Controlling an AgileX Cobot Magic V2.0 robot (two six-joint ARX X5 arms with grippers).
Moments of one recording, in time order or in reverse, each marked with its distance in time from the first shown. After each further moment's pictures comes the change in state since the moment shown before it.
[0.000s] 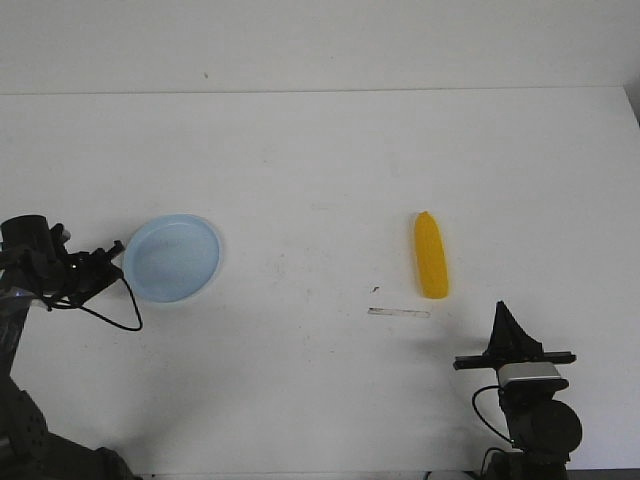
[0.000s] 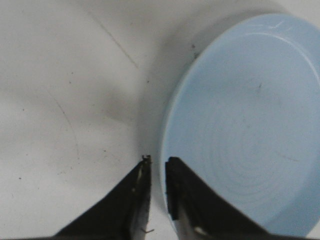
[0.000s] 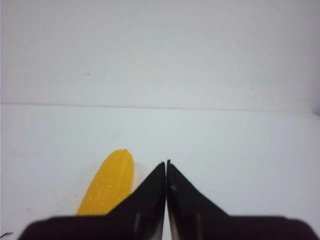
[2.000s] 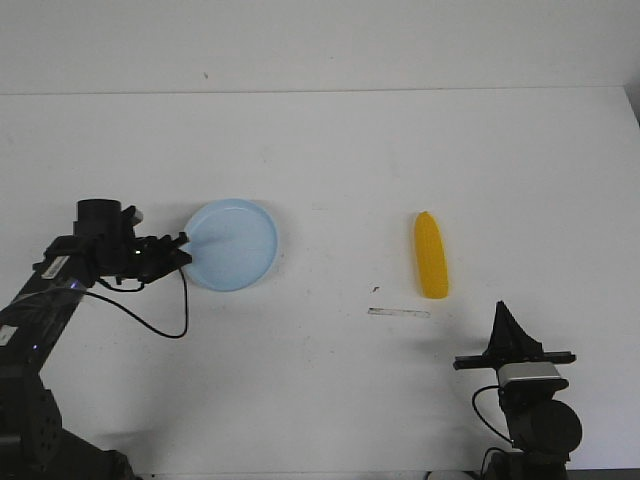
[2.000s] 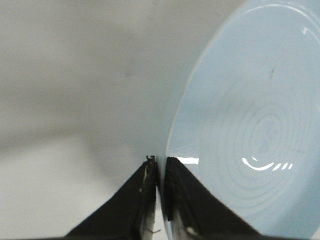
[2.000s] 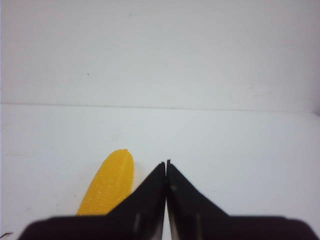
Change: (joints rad) left arm -0.338 0.031 0.006 0.133 0.141 -0.094; right arm 0.000 0.000 0.000 0.000 0.000 0.000
